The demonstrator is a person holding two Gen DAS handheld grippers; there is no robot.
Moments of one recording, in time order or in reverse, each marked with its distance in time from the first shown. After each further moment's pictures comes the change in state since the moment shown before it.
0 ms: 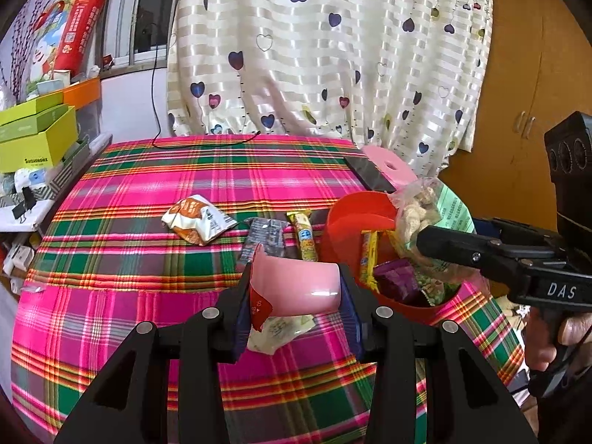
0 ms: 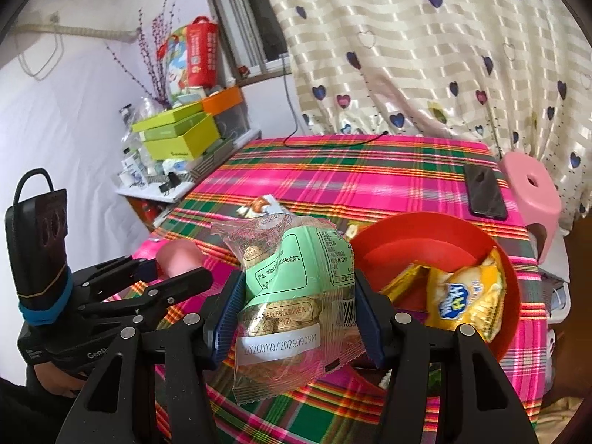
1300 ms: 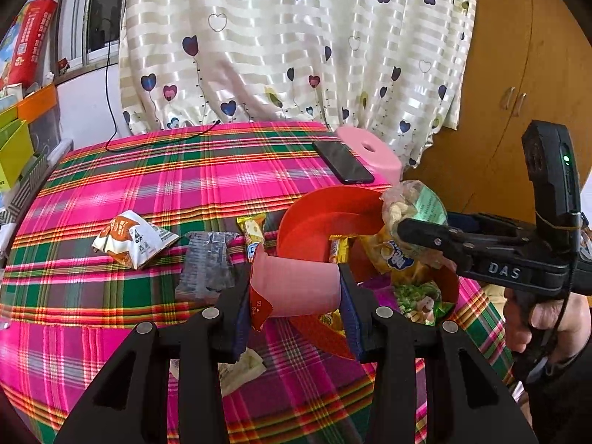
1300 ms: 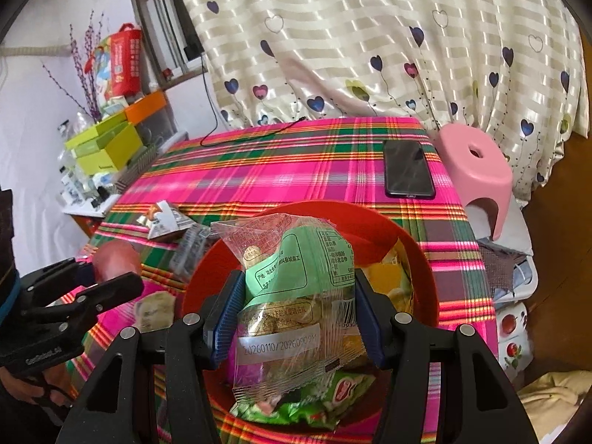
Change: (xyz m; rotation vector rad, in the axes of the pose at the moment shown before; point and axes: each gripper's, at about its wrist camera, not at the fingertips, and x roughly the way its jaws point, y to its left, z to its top) left arm 0.065 -0.042 0.023 0.063 0.076 -0.065; right arm 0.023 -0.105 0.001 0.102 0.027 -0.191
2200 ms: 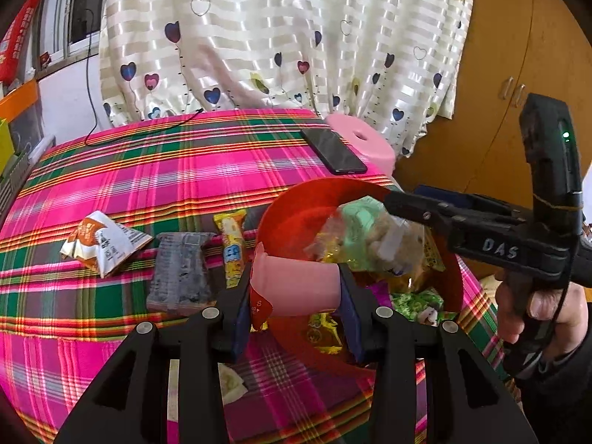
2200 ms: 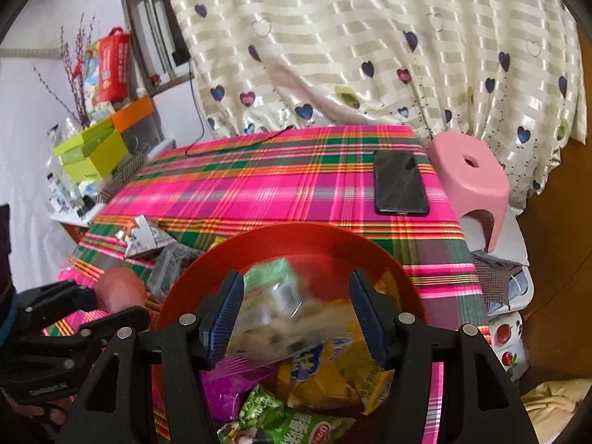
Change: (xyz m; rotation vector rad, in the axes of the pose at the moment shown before) left arm 0.034 -0.009 0.007 0.014 0.044 -0.046; right arm 0.018 -0.016 0.015 0.015 -0.040 -0.028
